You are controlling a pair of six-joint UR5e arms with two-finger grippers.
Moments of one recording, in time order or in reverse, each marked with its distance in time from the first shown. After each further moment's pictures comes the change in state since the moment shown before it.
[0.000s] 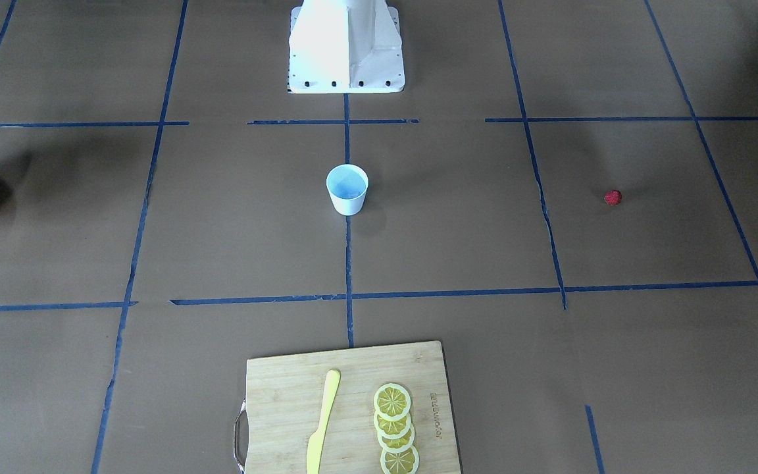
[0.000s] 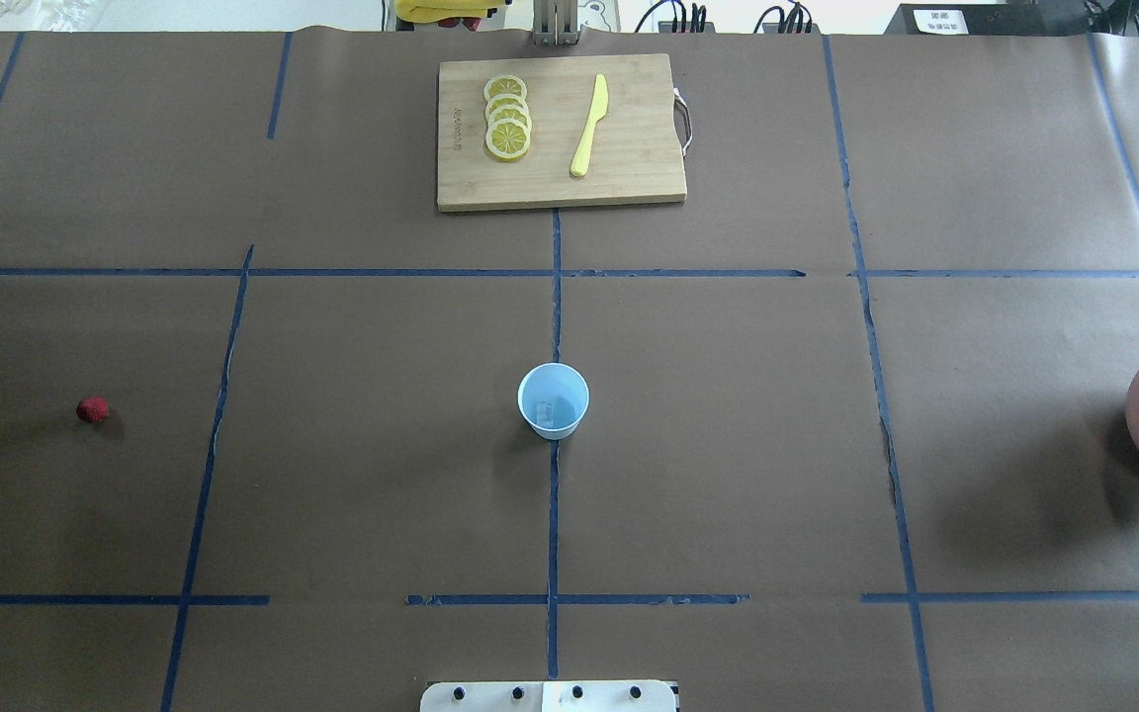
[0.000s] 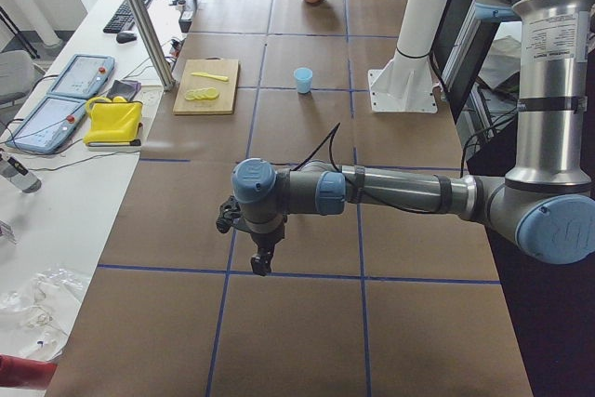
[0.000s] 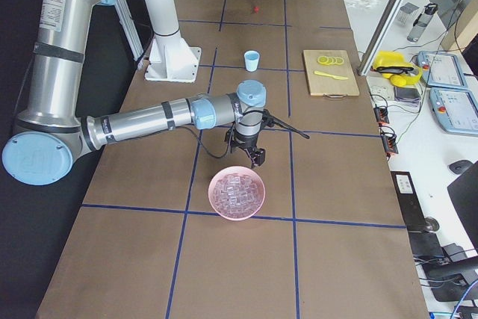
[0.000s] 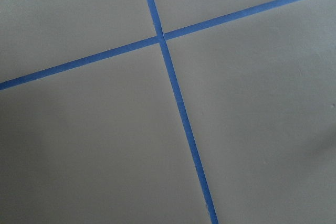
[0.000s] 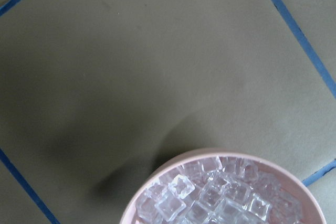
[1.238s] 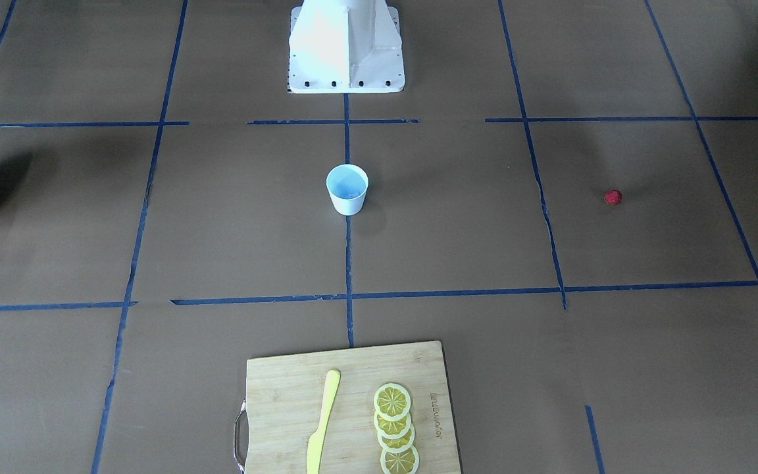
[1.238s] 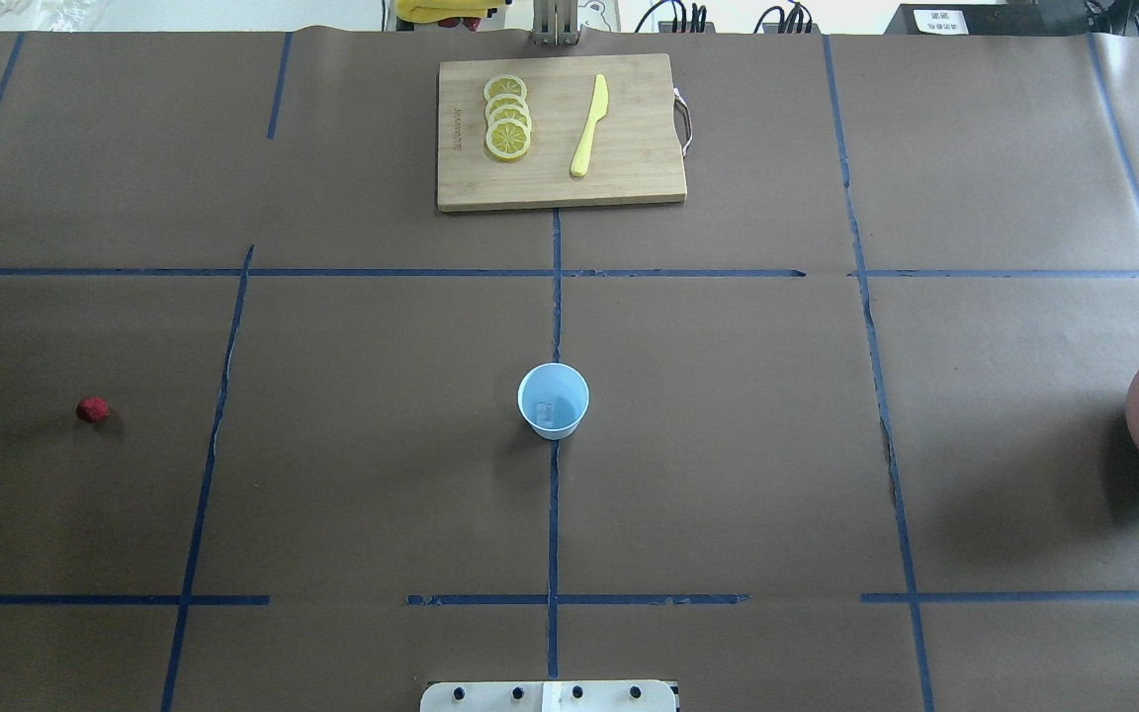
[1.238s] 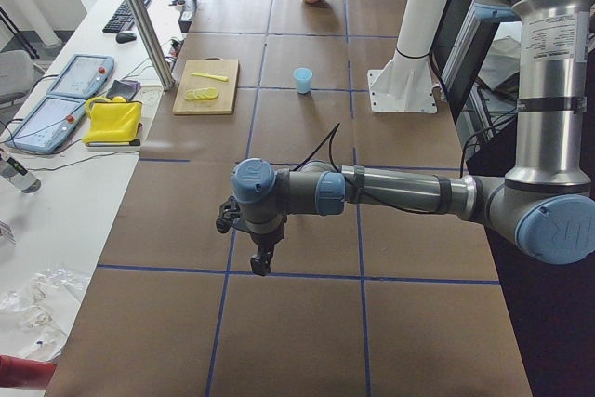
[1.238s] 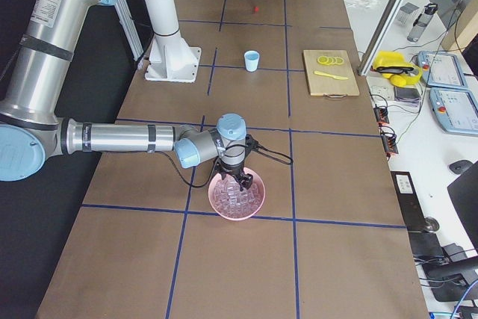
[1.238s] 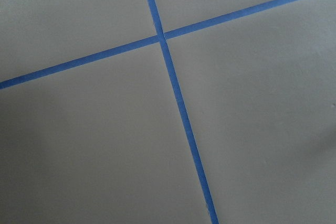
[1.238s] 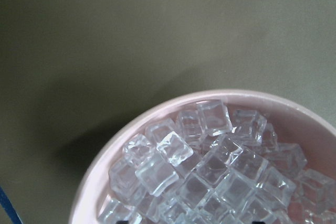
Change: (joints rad) left arm 0.000 0.000 0.001 0.000 0.000 0.000; right arm -0.061 -0.097 -0.157 0.339 -0.043 0.011
